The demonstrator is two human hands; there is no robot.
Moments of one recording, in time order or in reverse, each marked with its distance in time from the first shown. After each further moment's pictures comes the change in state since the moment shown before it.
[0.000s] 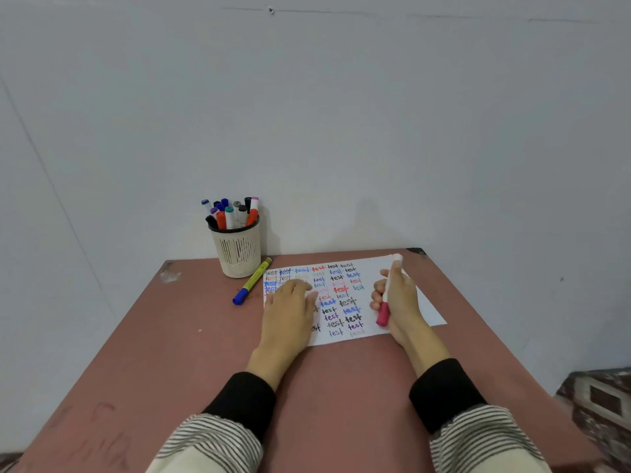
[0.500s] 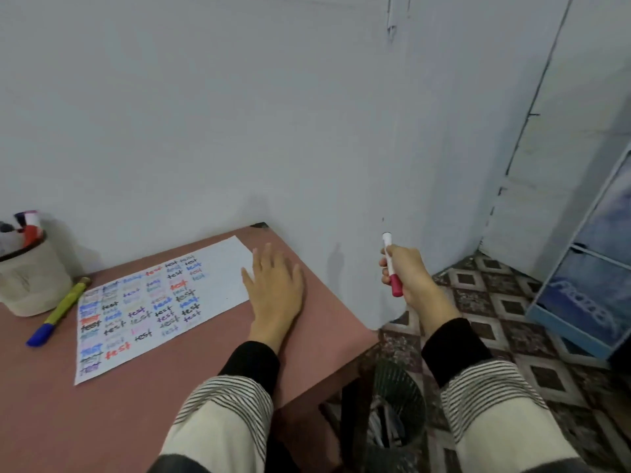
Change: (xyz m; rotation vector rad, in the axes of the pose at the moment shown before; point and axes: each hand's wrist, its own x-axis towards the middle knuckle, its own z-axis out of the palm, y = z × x) left_hand -0.022 0.211 0.093 -0.091 -0.167 0.174; right_hand -0.048 -0.083 -0.259 -0.182 0.473 0.004
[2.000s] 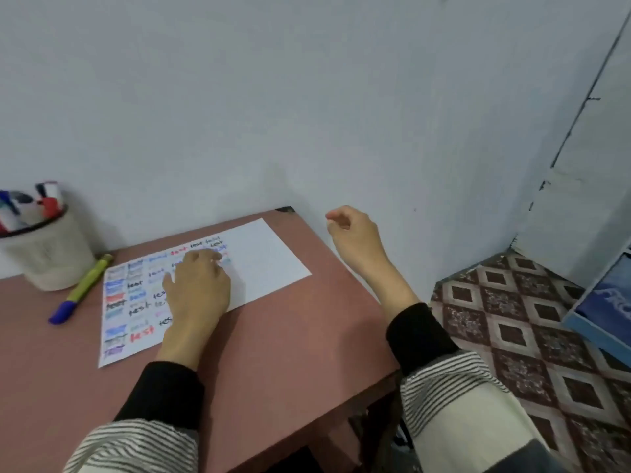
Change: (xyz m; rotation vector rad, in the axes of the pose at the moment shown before) left_hand 0.003 -0.115 -0.076 0.073 0.145 -0.277; right_hand -0.025 -0.012 0.126 -0.447 -0.284 -0.490
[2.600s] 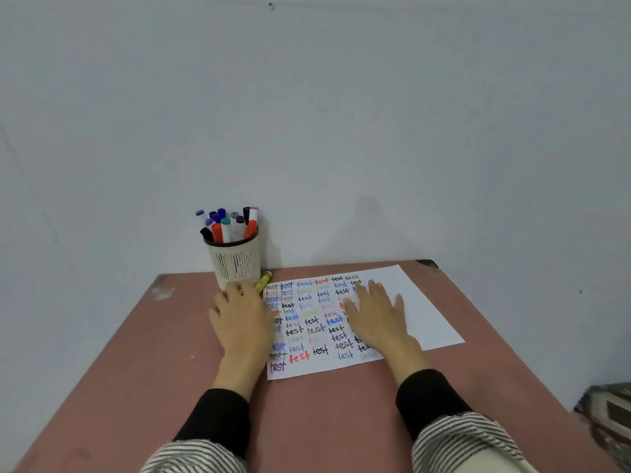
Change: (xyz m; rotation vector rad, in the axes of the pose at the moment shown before) left_hand 0.026 -0.129 -0.056 0.302 0.191 -0.300; right_hand 0.009 -0.021 0.196 -0.787 -0.424 -0.165
